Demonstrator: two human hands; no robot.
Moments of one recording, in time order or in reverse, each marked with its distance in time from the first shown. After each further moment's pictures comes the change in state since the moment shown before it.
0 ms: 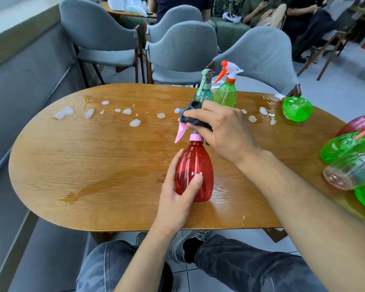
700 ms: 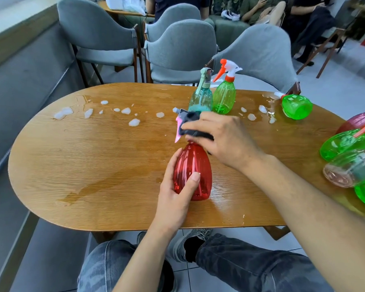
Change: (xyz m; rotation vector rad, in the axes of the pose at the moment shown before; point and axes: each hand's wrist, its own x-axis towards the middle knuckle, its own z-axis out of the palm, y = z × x) left_hand -0.001 0.001 -0.001 -0.054 0.016 -0.013; right_hand -0.013 -0.001 -0.001 0.077 -0.113 -0.008
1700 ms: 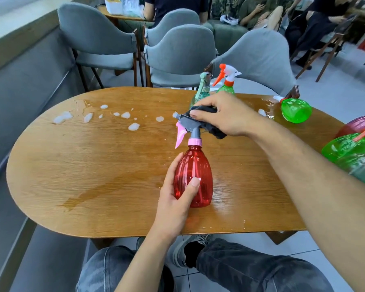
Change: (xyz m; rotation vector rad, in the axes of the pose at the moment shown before) left_hand 0.000 0.003 -0.003 -0.041 -0.037 -0.039; right_hand 0.053 0.023 -0.029 0.391 -0.323 0.396
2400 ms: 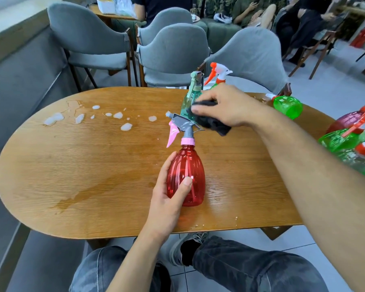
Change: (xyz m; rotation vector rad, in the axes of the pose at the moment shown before) left_hand 0.000 -0.001 0.003 0.022 -0.022 0.001; right_hand -0.005 0.004 -0.029 -0.188 0.008 0.042
